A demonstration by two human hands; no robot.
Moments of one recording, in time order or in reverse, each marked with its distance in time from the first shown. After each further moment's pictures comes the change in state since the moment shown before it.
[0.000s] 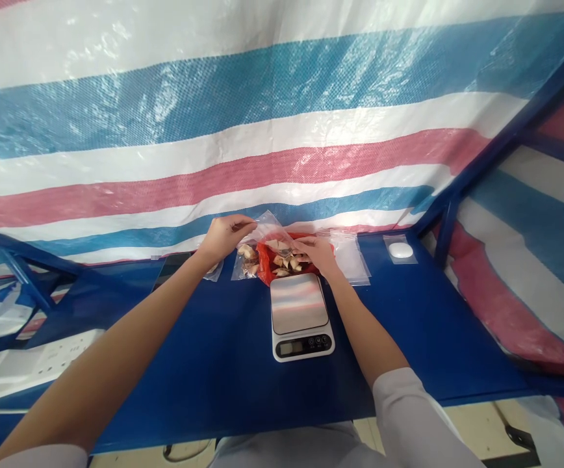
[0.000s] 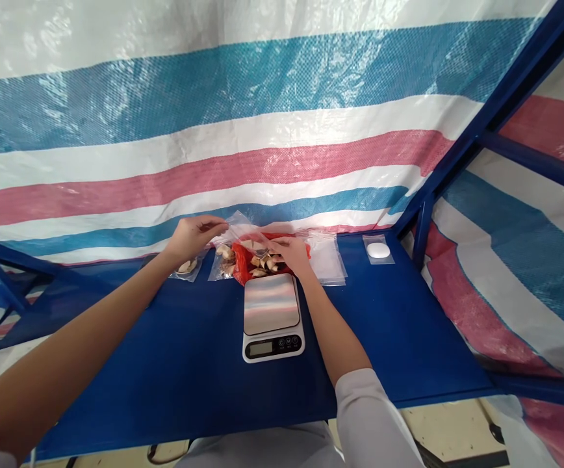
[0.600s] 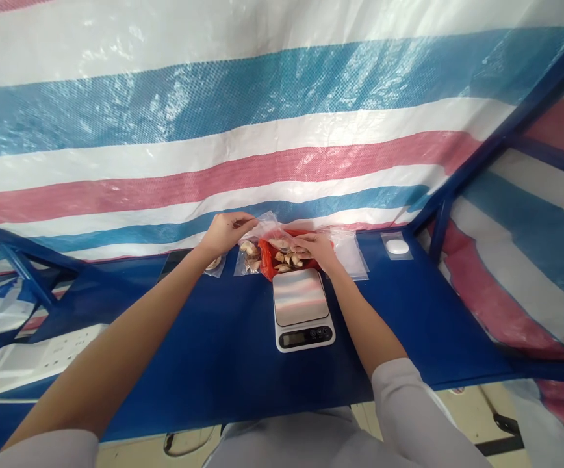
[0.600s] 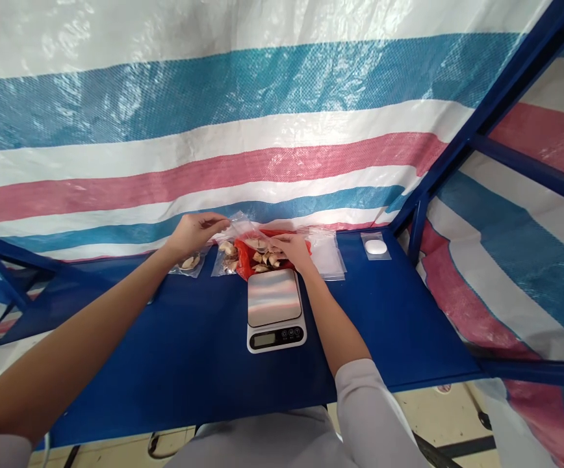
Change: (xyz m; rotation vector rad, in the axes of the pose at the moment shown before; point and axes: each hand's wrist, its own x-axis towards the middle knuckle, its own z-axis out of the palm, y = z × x) left_hand -0.003 0.003 -0.011 0.004 -0.060 -0.013; right_hand -0.008 -0.011 0.003 0.009 -0.012 0.062
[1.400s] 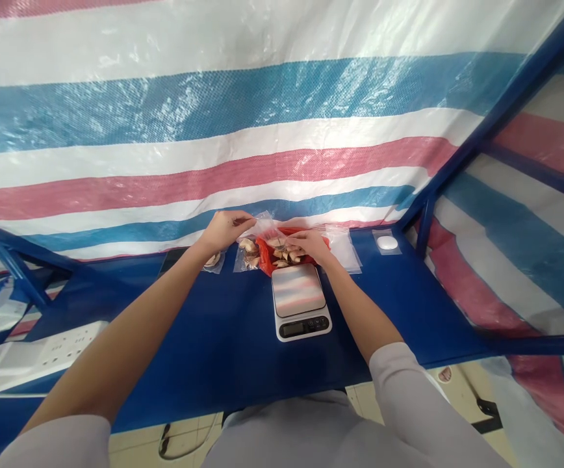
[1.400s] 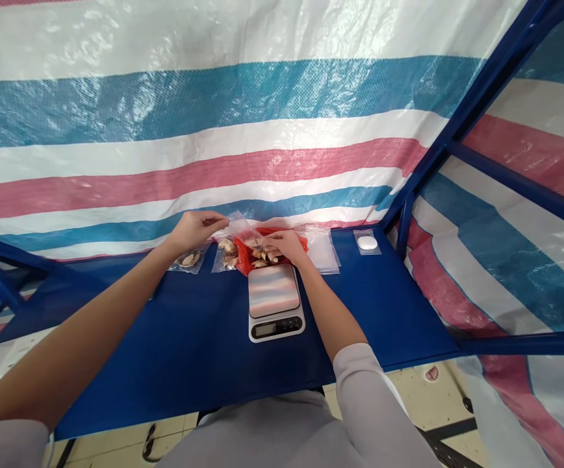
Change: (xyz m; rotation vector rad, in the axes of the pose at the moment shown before) left_hand -0.002 -0.004 -0.007 0.031 -0.029 0.055; right_hand 0.005 0.001 0.004 -0.084 -0.082 -0.028
